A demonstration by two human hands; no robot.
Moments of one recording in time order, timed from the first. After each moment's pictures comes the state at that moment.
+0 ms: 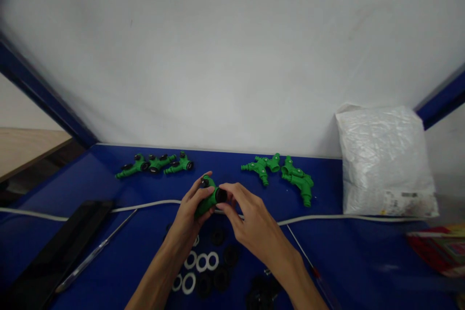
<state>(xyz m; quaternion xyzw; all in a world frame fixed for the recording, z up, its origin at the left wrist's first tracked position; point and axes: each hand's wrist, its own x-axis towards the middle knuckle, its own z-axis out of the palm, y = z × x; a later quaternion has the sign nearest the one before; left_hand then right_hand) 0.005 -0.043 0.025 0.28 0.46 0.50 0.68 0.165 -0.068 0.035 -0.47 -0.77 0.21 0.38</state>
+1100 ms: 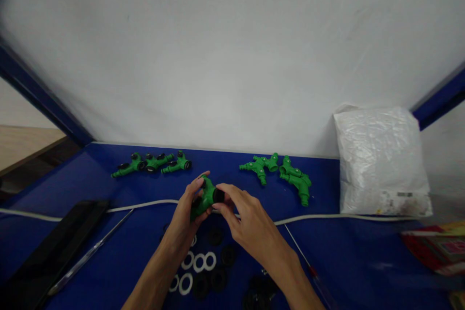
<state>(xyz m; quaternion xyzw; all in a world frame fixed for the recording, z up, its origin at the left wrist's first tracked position) 0.004 -0.045 0.026 0.28 0.47 0.50 0.67 0.164 -0.069 0.032 -0.48 -0.77 0.21 0.36</state>
